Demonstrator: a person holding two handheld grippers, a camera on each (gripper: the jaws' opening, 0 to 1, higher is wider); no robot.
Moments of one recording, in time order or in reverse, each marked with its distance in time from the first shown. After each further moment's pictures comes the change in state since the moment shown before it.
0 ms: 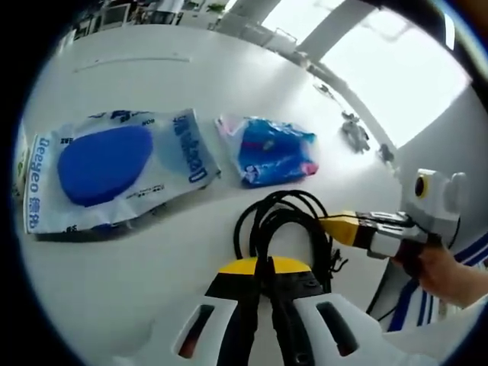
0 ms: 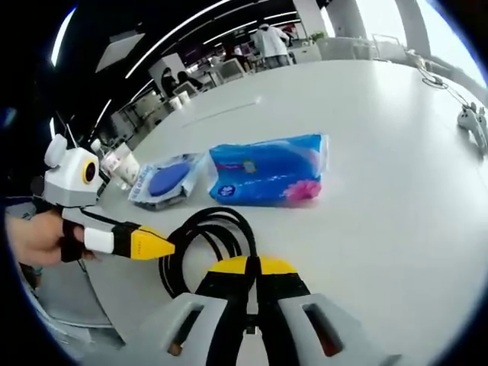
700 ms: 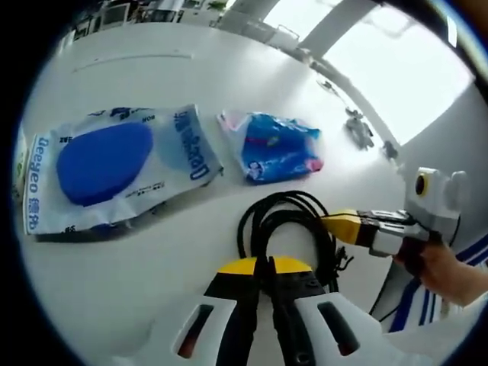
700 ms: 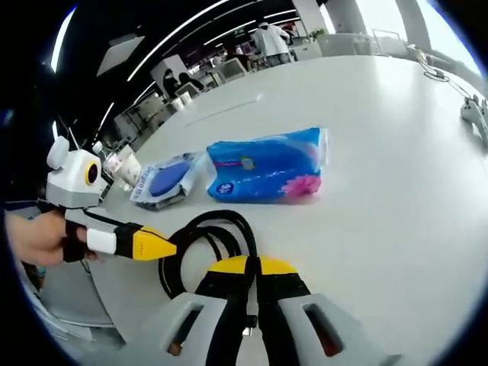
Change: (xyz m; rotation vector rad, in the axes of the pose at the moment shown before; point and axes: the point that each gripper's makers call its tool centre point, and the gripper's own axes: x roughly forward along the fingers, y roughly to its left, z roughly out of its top) left arm 0.005 0.004 -0.002 0.009 0.017 0.022; right arm 0.004 -0.003 -0.003 0.021 0.001 0.038
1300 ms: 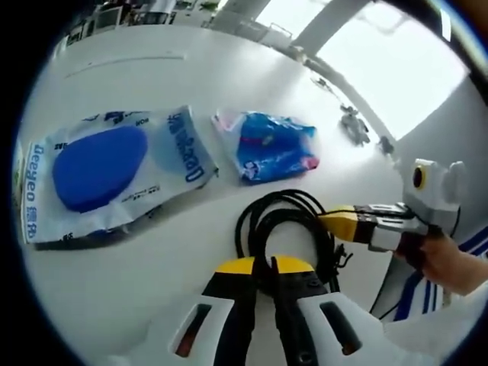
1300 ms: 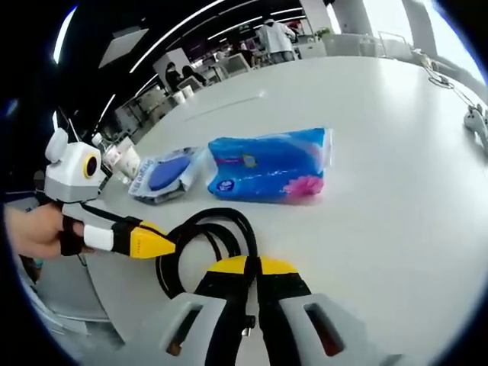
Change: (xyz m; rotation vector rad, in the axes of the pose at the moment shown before) left arm 0.000 -0.003 0.000 0.026 0.002 -0.025; right arm 0.002 0.000 0.000 -0.042 0.026 -0.015
